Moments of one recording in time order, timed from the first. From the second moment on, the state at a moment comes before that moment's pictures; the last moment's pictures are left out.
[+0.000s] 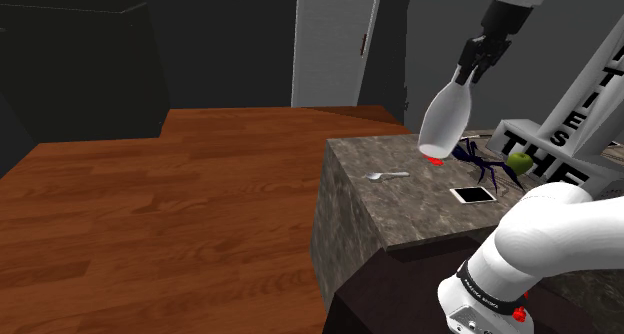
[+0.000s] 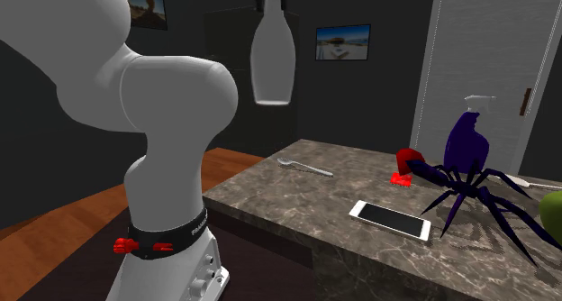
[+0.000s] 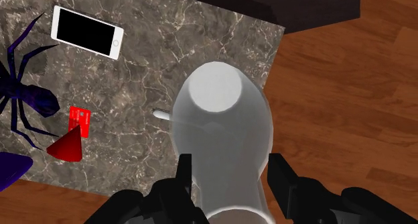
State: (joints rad) arm -0.12 -0.83 -0.21 -2.20 -0.16 1.50 -0.08
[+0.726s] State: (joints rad) arm -0.11 -0.75 -0.20 -1.99 -0.15 1.37 -0.09
